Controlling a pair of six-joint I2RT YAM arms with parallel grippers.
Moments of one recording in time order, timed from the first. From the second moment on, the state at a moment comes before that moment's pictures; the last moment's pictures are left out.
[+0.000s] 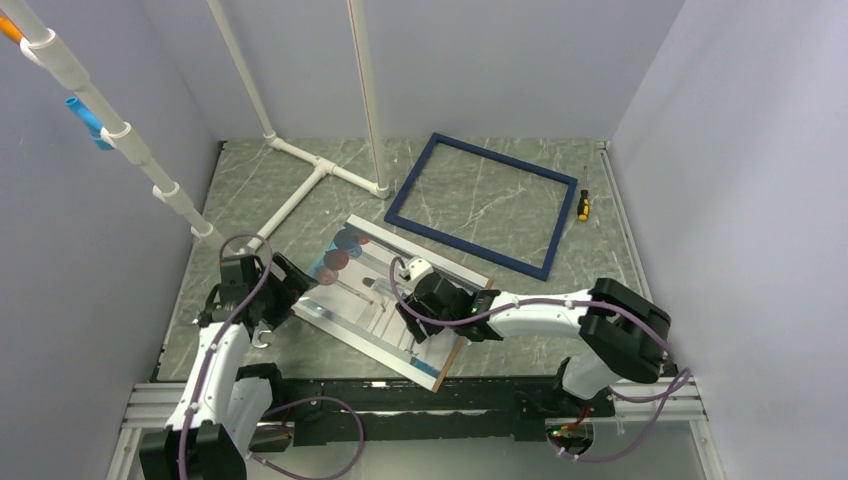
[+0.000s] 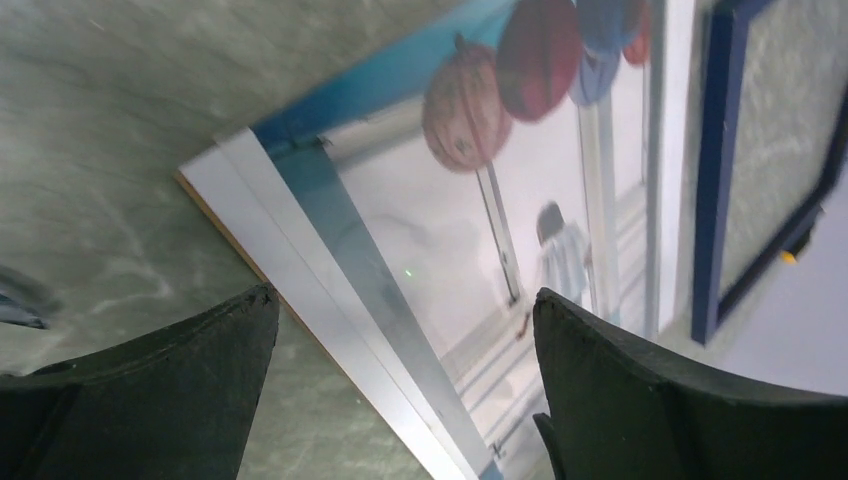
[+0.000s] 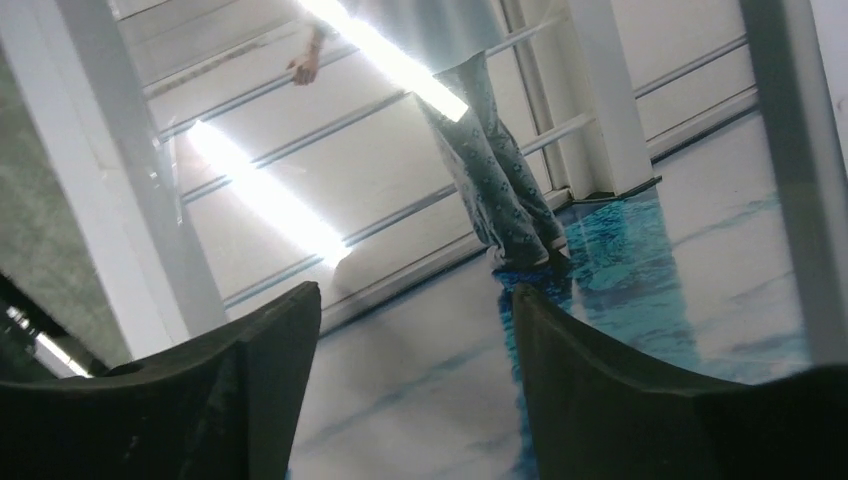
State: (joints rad) left arm 0.13 0.83 0.46 -0.51 0.23 -0.76; right arm 1.09 1.53 0.71 0.00 0.17 0.33
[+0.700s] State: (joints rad) left arm -0.12 0.53 0.23 -0.38 0.50 -0.97; right arm 0.80 1.24 0.65 -0.10 -0.03 0.39
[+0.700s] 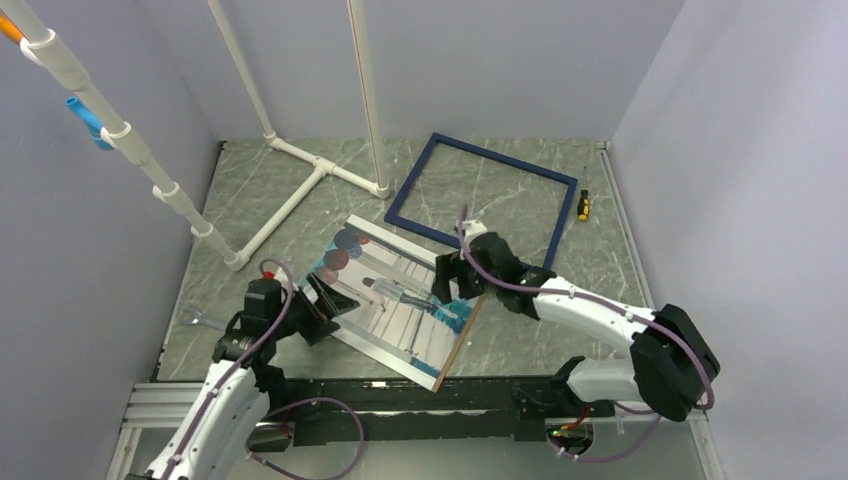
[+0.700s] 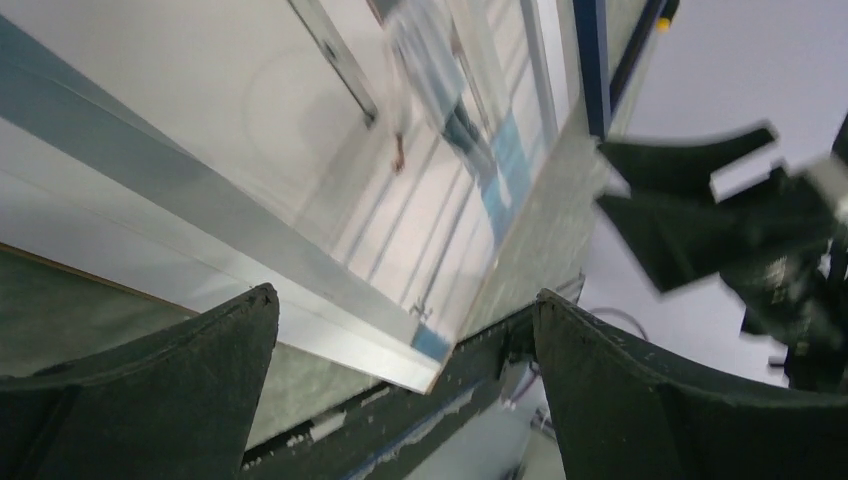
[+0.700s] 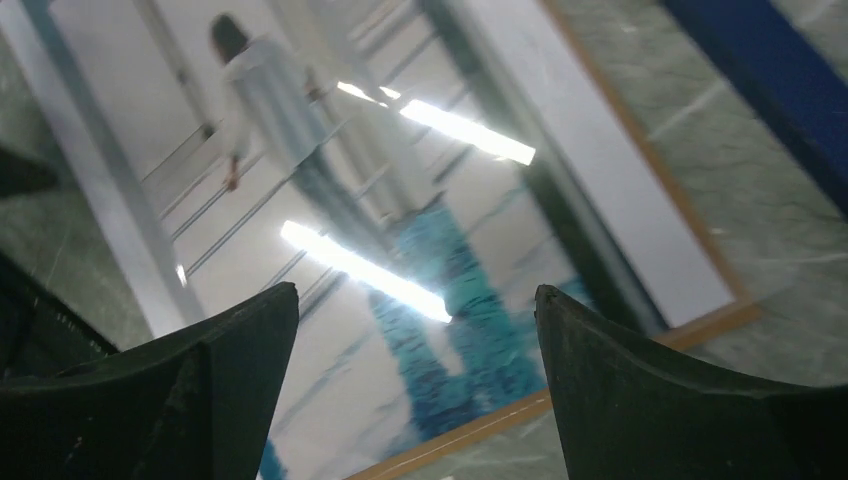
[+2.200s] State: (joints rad) left arm -1.10 1.04 0.13 0.40 0.11 -1.71; right arm 0.81 1.46 0.63 0.04 -0.22 0.37
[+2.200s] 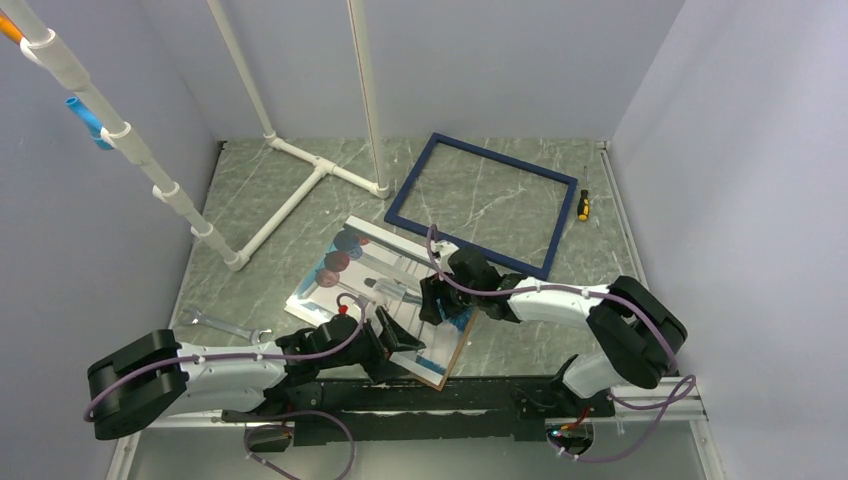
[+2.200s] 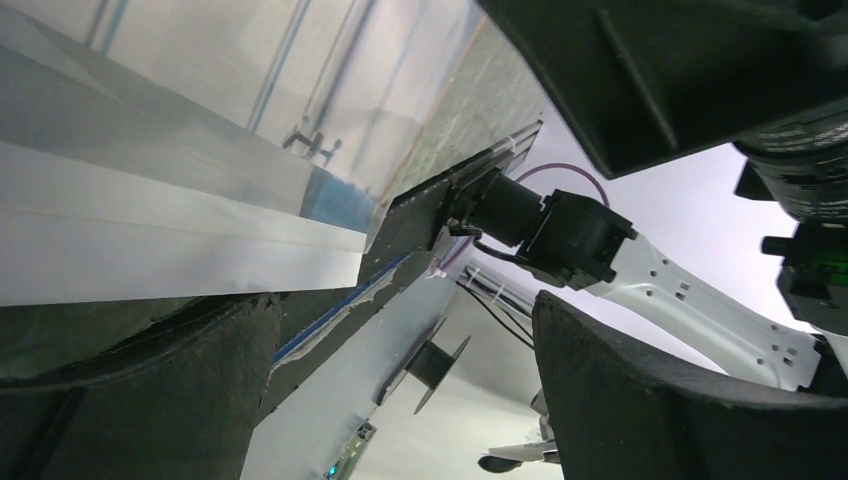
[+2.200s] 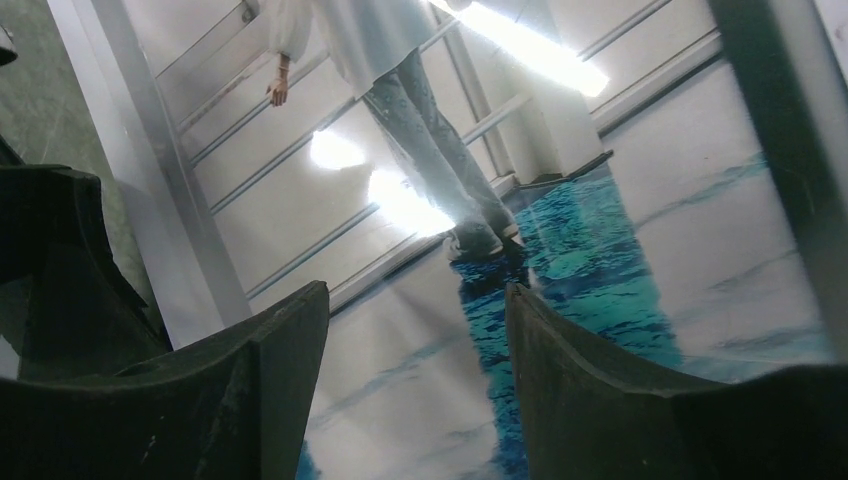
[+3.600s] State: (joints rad) left arm -0.98 0.53 0.16 -0.17 -0.03 -1.55; right arm 1.22 1.01 0.43 -0.12 0.30 0.56
